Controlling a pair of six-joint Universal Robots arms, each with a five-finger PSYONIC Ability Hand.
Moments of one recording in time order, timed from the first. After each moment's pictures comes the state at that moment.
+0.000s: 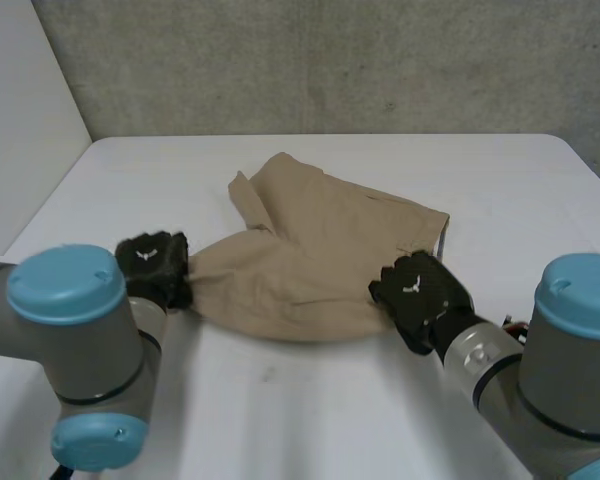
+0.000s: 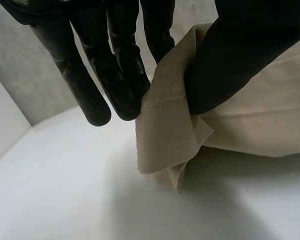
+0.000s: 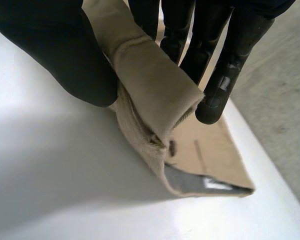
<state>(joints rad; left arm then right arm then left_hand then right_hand) 4.20 -1.97 -1.74 3.50 -1.90 3.21 2.07 -1.28 1.82 -0.22 1.41 2.48 1.13 1.19 1.18 1.20 0.98 0.98 1.18 1.18 1.19 0.99</state>
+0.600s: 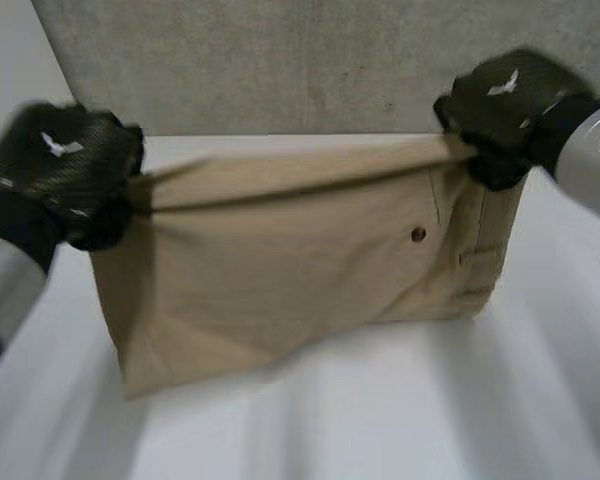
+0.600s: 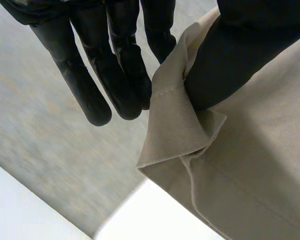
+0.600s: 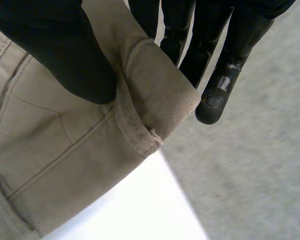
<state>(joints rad) 4.24 -1.37 -1.70 3.09 -1.66 3.60 1.97 -1.43 1.14 0.46 1.41 2.47 1.13 1.20 1.19 1.20 0.98 0.98 1.18 1.18 1.19 0.99</state>
